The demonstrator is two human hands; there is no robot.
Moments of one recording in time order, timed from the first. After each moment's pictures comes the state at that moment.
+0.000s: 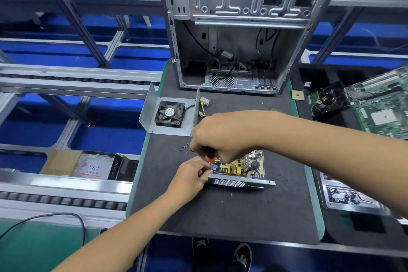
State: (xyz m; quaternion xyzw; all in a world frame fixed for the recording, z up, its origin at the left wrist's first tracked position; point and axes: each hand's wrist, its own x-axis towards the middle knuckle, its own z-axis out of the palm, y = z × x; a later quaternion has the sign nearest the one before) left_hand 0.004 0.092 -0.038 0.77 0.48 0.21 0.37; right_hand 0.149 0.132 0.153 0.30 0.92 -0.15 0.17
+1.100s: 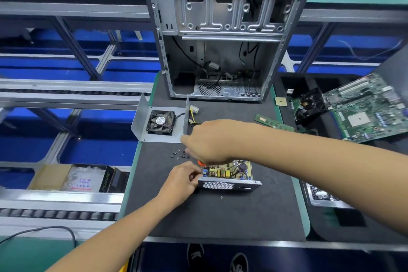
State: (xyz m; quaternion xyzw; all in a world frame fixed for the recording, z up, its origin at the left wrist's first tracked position) left_hand 0.006 0.092 -0.031 0.76 0.50 0.17 0.37; right_hand 0.145 0.112 0.154 0.40 0.89 -0.08 0.18
